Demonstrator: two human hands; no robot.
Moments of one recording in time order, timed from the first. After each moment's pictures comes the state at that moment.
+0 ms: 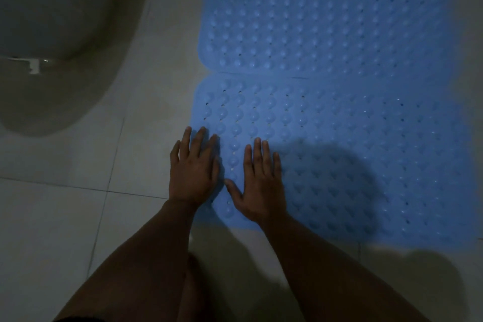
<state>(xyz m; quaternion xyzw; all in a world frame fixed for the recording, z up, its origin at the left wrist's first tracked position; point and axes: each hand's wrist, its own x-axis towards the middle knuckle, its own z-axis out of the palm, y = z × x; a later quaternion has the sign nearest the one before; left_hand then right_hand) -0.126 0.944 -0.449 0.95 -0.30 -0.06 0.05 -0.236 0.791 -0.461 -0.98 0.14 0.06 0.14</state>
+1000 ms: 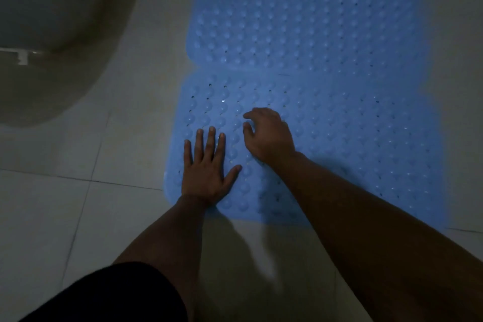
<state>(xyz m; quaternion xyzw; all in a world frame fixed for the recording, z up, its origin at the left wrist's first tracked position) -0.176 0.901 -0.473 0.95 -0.30 -0.09 0.03 -0.179 0.704 -0.412 -0.94 0.18 -0.02 0.30</state>
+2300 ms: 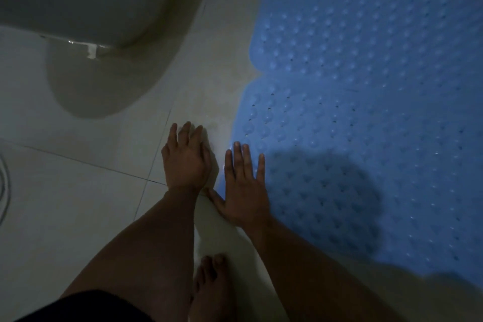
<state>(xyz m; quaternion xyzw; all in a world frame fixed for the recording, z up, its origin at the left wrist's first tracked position) -0.077 1.020 -0.445 0.99 -0.10 -0.04 0.09 -0.177 0.893 -0.459 -0.98 0.02 0.14 0.10</state>
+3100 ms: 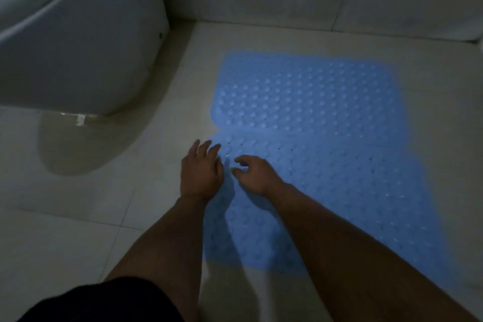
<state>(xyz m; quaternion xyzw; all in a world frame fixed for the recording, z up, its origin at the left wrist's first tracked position) -0.071 0.902 -0.376 0.96 -0.22 0.00 0.17 -0.131 0.739 -0.360 -0.87 0.18 0.14 0.43</state>
